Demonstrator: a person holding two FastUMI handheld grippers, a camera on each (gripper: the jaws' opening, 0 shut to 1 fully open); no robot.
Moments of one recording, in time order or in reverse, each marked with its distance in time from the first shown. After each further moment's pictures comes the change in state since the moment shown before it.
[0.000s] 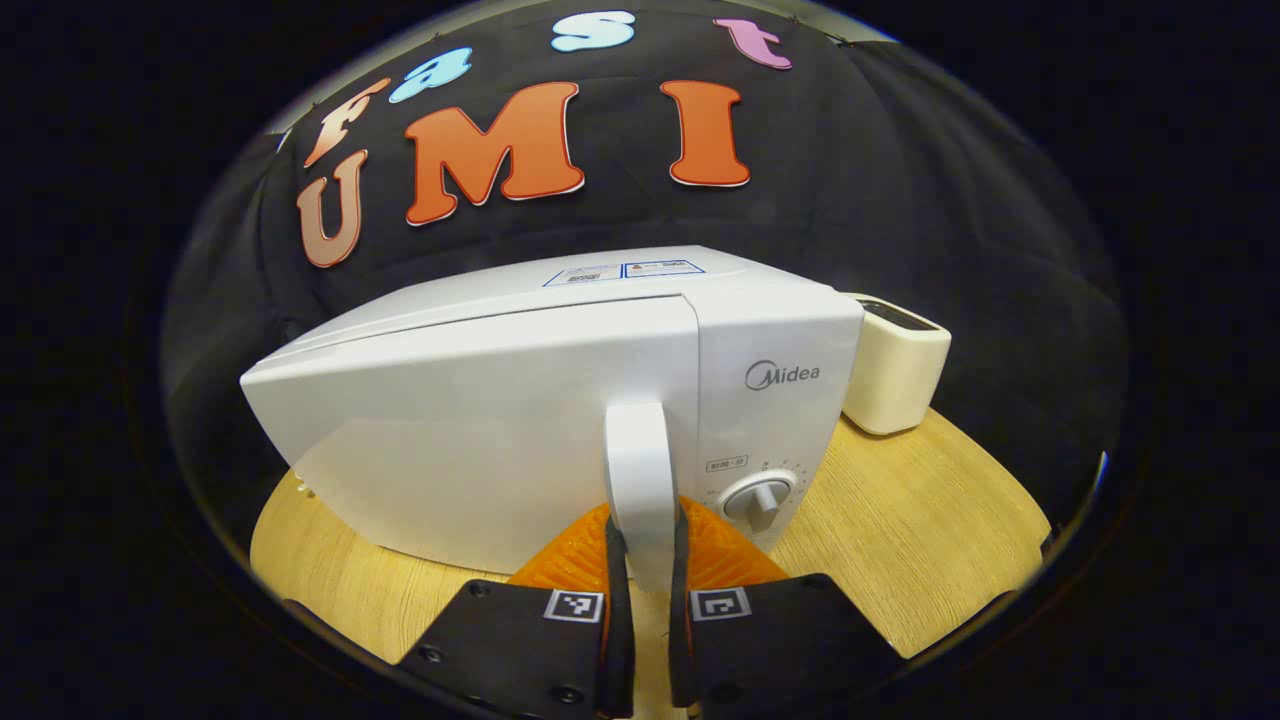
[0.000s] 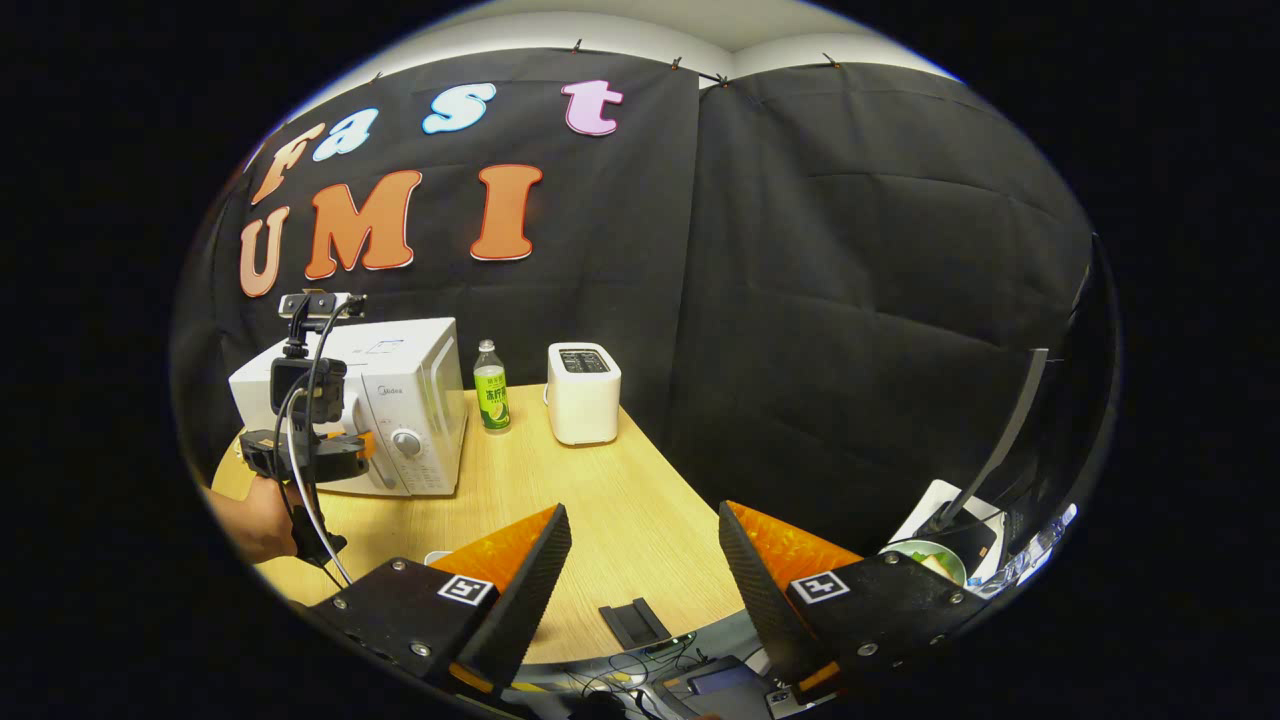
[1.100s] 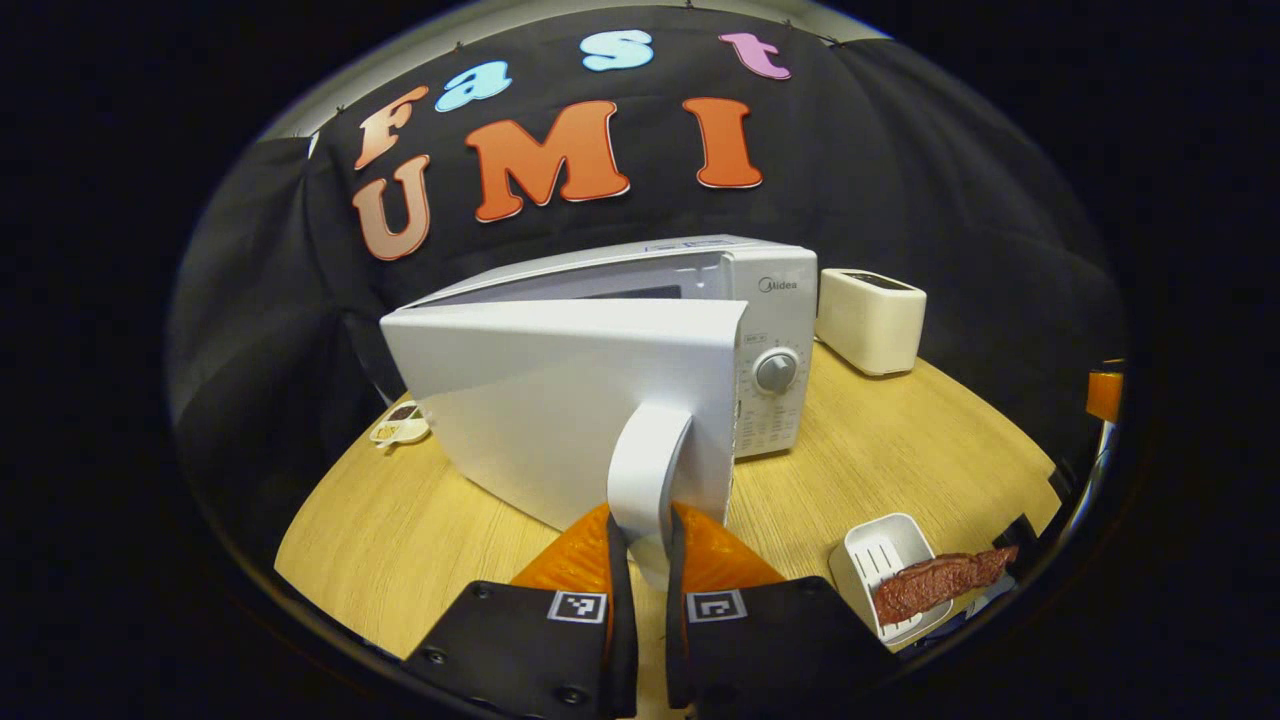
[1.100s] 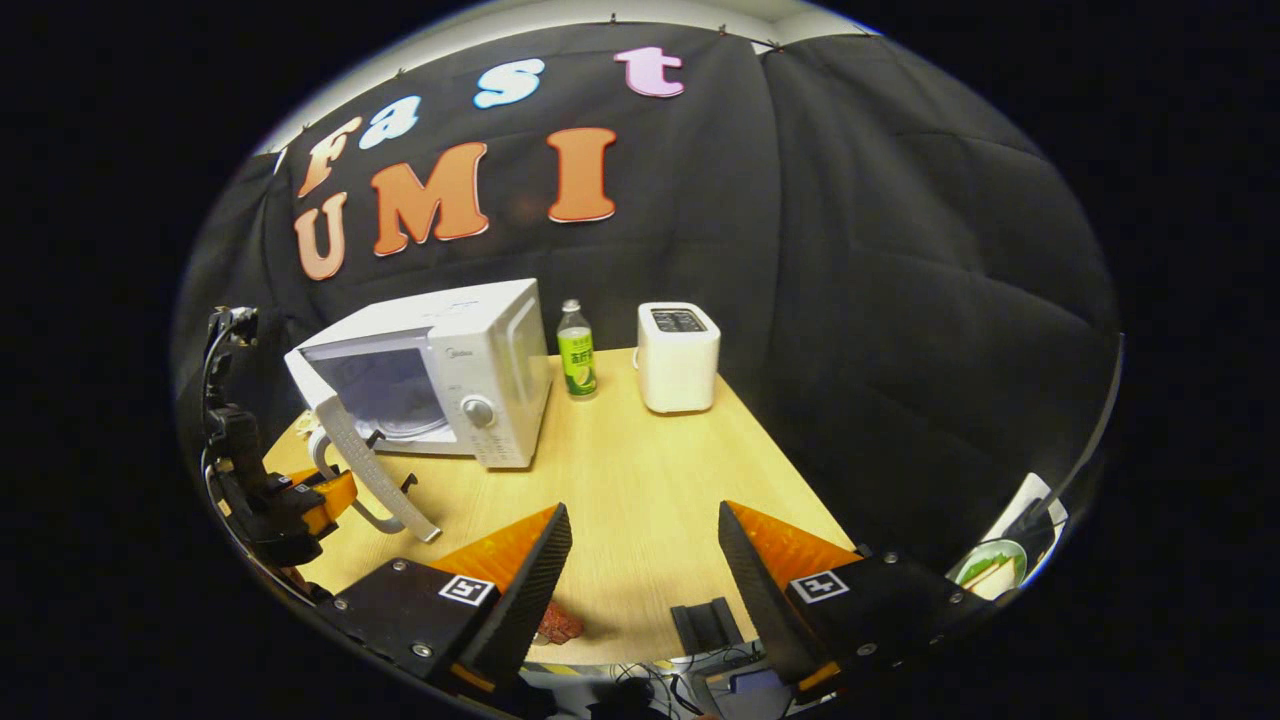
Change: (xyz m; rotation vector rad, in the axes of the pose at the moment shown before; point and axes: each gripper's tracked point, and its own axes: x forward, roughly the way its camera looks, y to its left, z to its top) left arm -0.149 0.063 -0.077 -0.010 0.010 0.123; right arm 0.044 0.070 -0.035 -0.040 0.104 0.331
